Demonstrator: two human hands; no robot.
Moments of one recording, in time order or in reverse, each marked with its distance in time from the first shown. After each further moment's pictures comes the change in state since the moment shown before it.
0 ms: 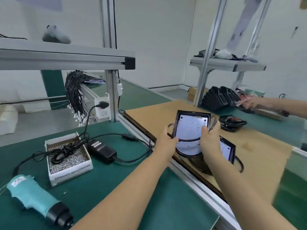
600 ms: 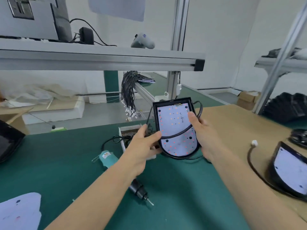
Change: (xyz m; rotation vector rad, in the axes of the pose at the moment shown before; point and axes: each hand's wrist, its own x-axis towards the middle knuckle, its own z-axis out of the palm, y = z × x) left_hand -0.111 0.008 -0.206 -0.421 0.307 -0.108; right_hand -0.111 -0.085 0.139 0.255 -0.643 0.075
